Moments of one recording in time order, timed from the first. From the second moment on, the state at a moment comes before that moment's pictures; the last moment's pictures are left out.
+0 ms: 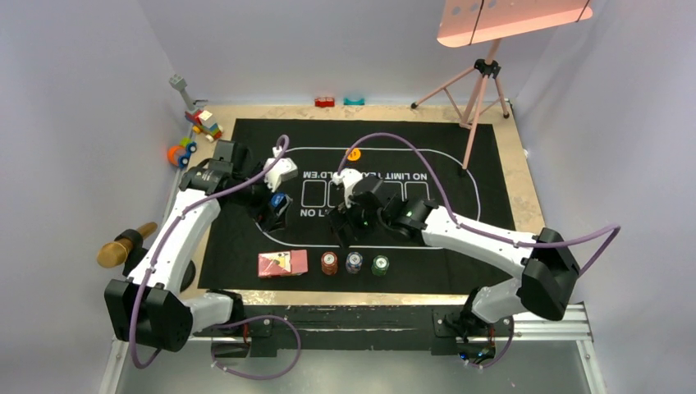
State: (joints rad) left arm -0.19 1.21 1.10 -0.98 0.51 0.62; right arm 0.93 1.41 1.04 -0.37 0.00 0.30
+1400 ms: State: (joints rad) left arm -0.08 1.33 1.22 -1.03 0.36 0.32; right arm 1.18 1.73 1.13 -0.41 0.04 0.10
